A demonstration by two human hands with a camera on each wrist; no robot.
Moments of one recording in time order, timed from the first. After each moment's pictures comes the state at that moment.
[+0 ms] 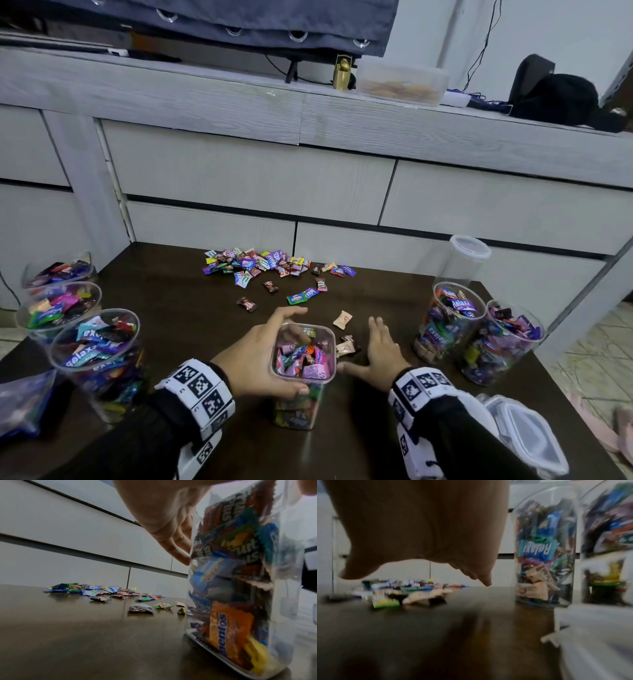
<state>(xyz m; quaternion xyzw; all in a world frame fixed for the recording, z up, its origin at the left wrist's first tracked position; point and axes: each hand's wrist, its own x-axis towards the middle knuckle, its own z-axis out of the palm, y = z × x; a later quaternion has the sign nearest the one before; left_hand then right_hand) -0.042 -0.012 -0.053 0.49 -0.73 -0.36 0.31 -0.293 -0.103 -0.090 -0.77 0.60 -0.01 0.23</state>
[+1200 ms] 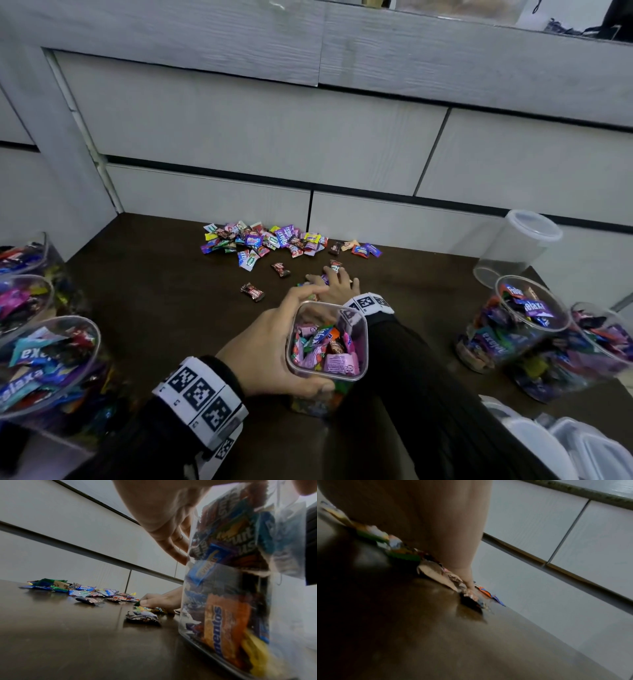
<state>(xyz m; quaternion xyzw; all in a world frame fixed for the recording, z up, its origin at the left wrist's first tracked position) -0.036 -0.055 -0.069 0.44 -0.72 -0.36 0.40 -0.163 -0.234 -0.143 -0.86 0.50 0.08 0.10</state>
